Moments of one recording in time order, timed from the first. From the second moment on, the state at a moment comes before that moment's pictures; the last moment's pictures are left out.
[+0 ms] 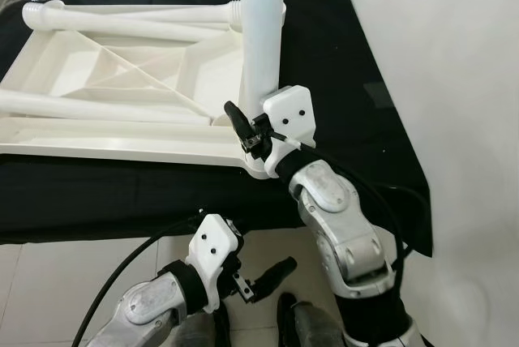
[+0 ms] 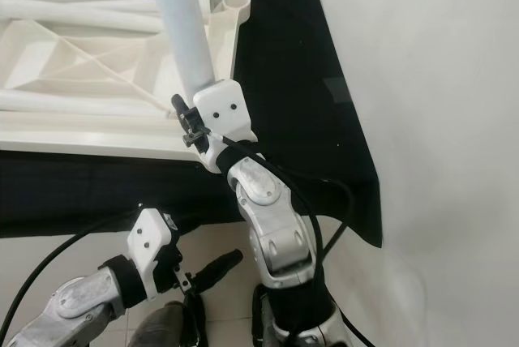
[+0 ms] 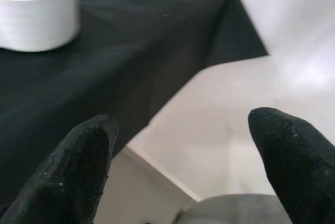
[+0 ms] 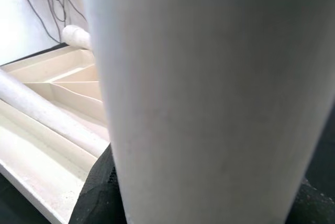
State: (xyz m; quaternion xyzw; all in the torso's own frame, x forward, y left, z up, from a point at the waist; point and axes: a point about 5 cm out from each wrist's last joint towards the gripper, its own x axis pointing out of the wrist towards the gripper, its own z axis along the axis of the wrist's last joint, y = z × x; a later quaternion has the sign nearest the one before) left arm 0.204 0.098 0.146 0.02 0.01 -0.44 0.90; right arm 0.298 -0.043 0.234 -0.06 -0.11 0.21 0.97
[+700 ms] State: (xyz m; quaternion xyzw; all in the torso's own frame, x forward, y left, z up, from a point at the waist) left arm 0.230 0.159 0.313 0.03 -0.25 -0.41 0.88; right arm 0.317 -0.063 0.216 -0.06 -0.06 0.14 0.99
